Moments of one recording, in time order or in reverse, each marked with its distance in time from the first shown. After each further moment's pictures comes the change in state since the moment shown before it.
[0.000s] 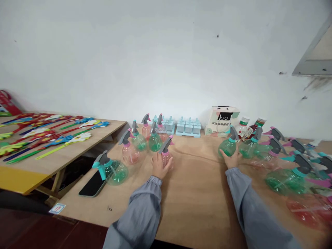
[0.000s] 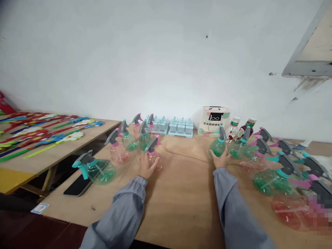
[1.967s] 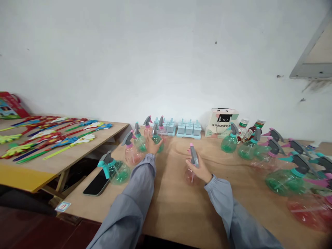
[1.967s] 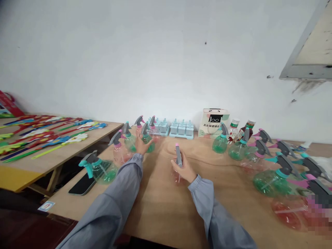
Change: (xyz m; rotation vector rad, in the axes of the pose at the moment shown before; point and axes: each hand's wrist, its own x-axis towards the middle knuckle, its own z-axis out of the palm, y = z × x) left_hand 0.114 -0.042 0.005 -0.174 0.035 -0.269; right_hand -0.139 -0.146 -0.007 0.680 -0.973 -0.175
